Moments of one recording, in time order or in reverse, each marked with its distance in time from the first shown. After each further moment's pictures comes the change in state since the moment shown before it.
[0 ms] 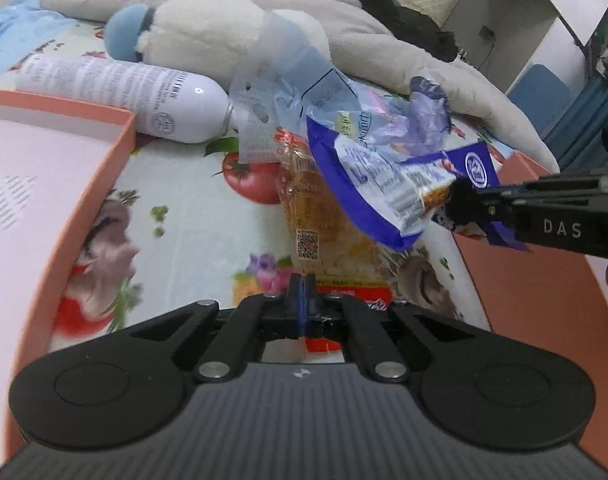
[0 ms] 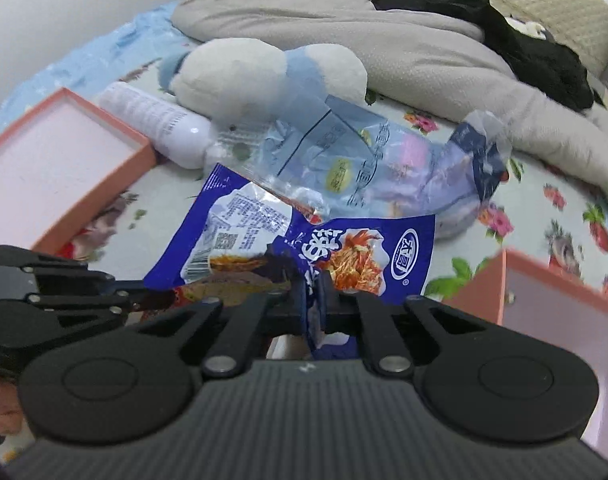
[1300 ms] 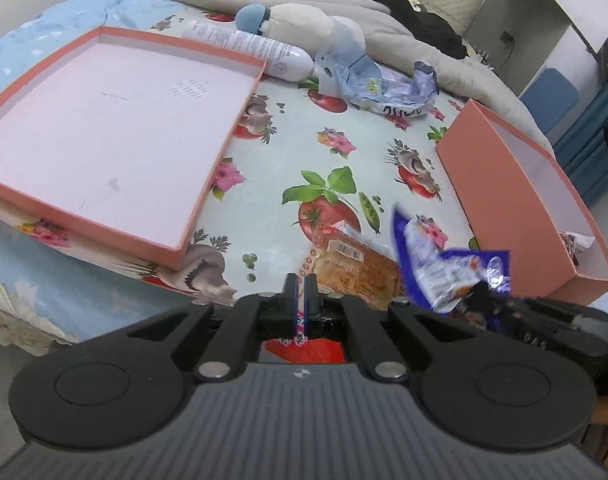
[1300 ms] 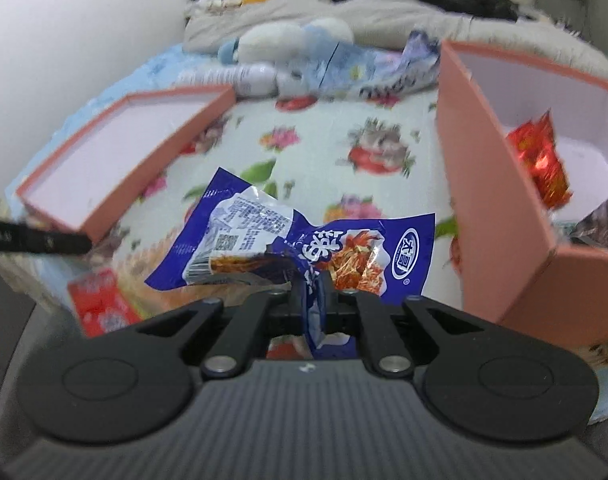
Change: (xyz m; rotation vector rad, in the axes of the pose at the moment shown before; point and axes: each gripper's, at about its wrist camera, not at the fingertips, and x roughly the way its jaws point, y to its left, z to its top) left arm -0.213 0.019 -0.147 -0.067 0.017 0.104; right arm -0.116 0.092 -0.206 0.262 -0.087 0.049
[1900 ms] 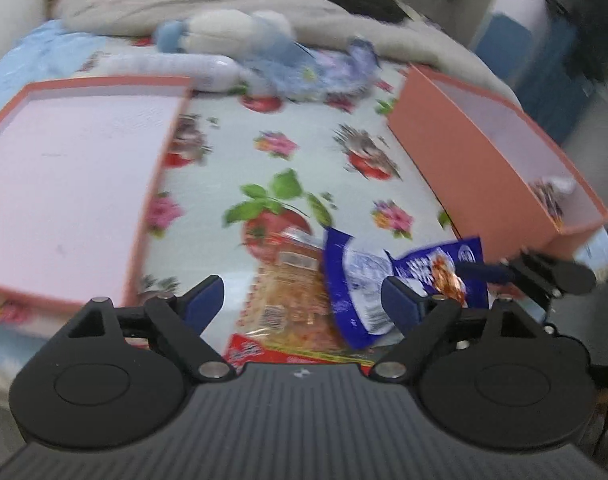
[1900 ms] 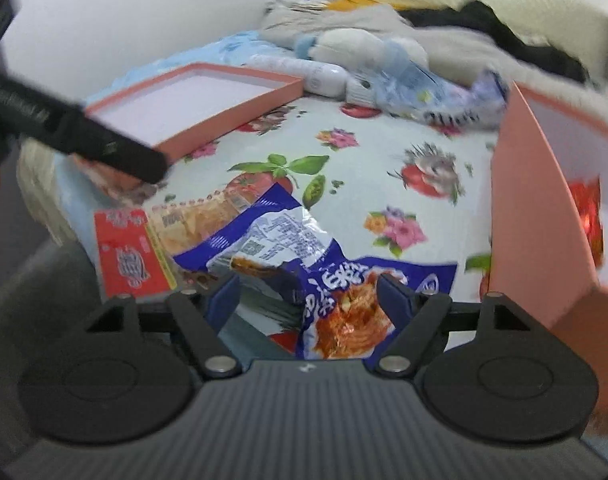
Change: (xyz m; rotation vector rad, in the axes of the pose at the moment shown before) left arm 0.024 -0.044 0.017 0.244 0.044 -0.074; right arm 0.005 0.016 -0.015 -0.340 -0.074 0.088
